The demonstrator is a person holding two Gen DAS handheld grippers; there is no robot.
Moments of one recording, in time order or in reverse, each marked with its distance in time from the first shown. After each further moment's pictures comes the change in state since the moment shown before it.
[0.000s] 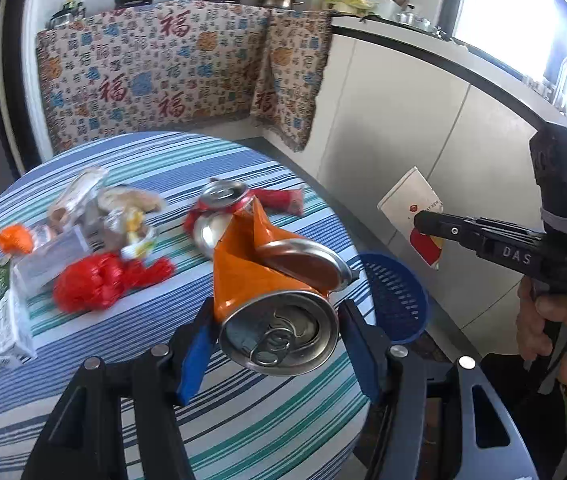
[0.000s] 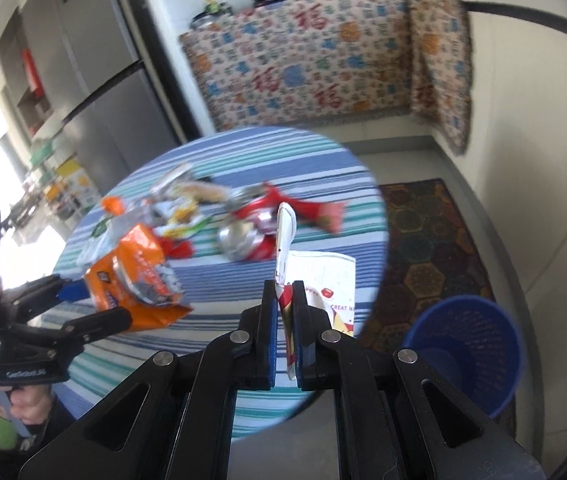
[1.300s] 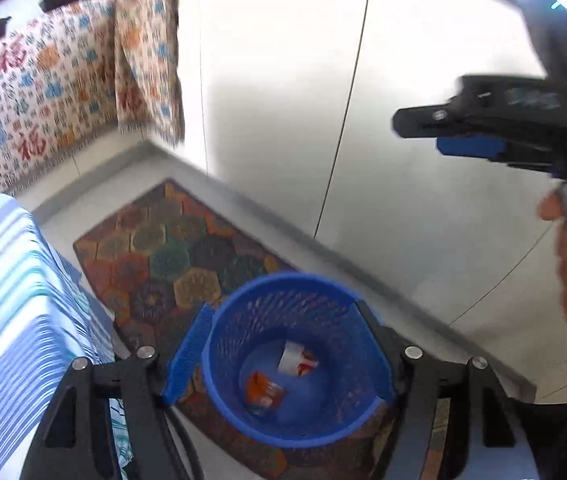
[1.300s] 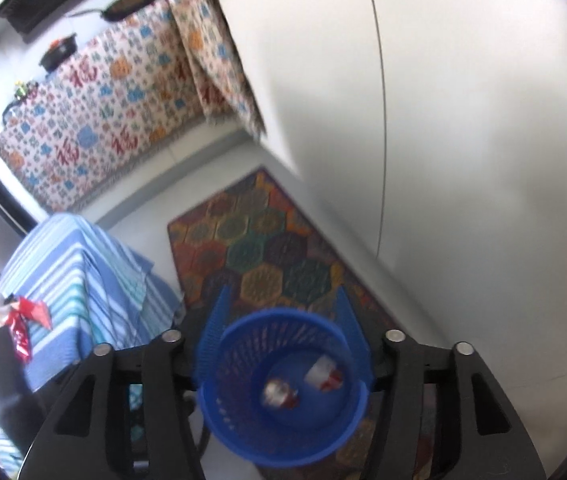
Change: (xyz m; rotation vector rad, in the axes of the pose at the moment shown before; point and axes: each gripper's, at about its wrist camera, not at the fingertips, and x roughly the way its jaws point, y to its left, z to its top) left arm 0.226 -0.197 0.029 0.267 0.043 -0.176; right arm -0.035 -0.251 0.000 0.382 -0.069 -0.405
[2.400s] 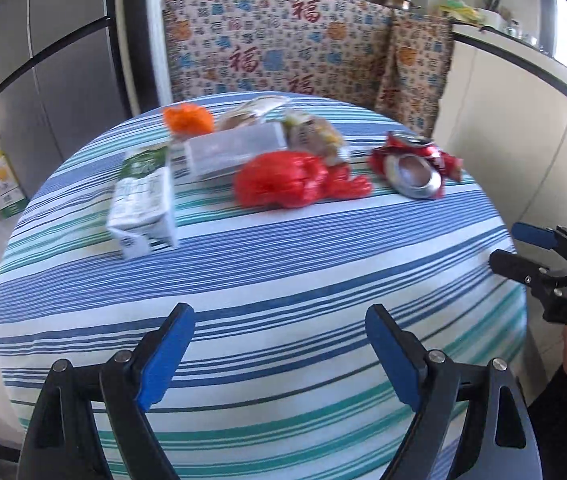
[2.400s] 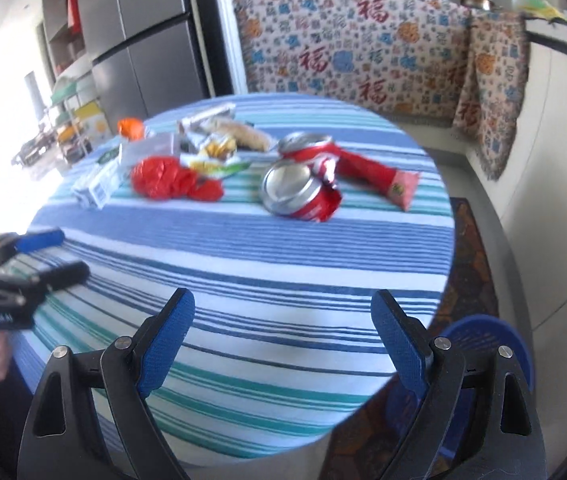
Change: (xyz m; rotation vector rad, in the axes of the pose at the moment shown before) left arm -0.299 0.214 -0.211 -0.469 -0.004 0.540; right arm -0.014 0.277 -0.145 -0.635 0.066 0.419
